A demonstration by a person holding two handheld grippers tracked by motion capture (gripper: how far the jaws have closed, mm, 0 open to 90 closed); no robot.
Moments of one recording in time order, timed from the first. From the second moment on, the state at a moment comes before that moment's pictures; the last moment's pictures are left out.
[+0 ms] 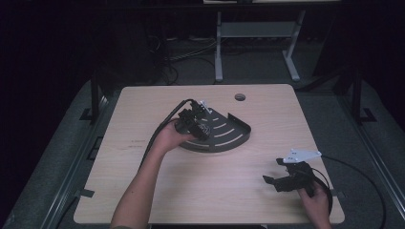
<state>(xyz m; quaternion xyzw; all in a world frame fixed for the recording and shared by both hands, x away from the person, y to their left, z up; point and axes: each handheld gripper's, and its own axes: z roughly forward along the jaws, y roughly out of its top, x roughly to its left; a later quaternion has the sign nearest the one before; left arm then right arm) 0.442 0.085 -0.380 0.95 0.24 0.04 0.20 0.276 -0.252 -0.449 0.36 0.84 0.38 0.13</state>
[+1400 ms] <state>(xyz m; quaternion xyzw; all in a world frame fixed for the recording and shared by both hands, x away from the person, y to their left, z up) 0.471 0.076 -0.422 0.94 0.28 0.02 0.19 0.277 -0.253 -0.449 0.36 0.84 0.38 0.13</state>
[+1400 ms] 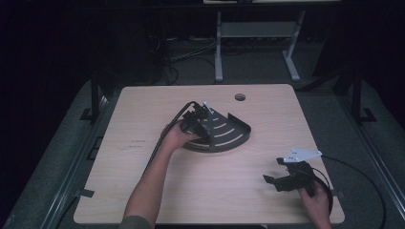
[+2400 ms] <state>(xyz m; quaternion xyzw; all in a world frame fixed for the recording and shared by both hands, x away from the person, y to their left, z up) 0.474 0.072 -0.430 0.94 0.28 0.02 0.18 0.277 -0.254 -0.449 0.36 0.84 0.38 0.13</state>
